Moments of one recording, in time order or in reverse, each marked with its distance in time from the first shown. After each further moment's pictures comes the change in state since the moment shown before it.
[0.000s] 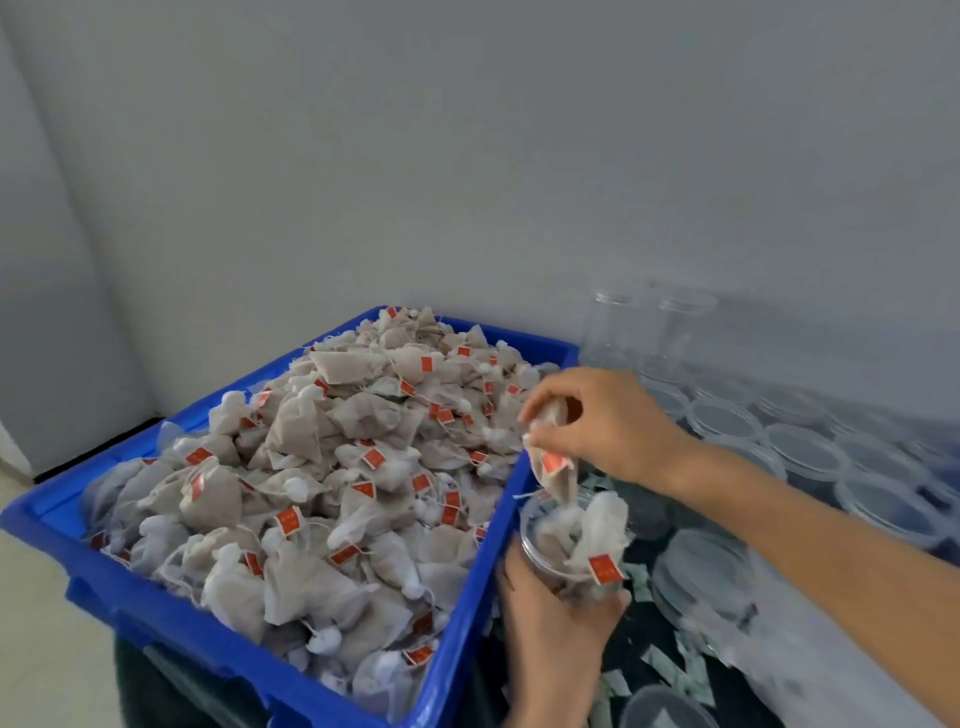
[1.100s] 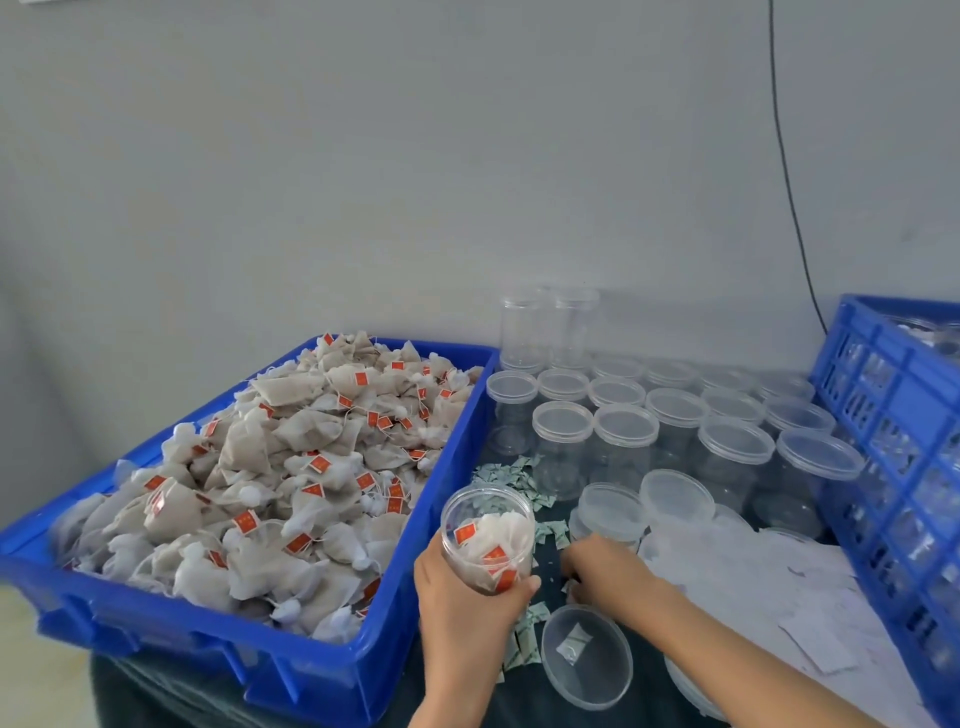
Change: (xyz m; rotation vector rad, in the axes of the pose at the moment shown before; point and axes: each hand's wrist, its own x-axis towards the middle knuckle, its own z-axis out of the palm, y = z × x) left_hand -0.071 0.004 -0.048 0.098 0.145 0.189; right_hand -0.145 0.091 0.077 -0.417 -0.361 0.486
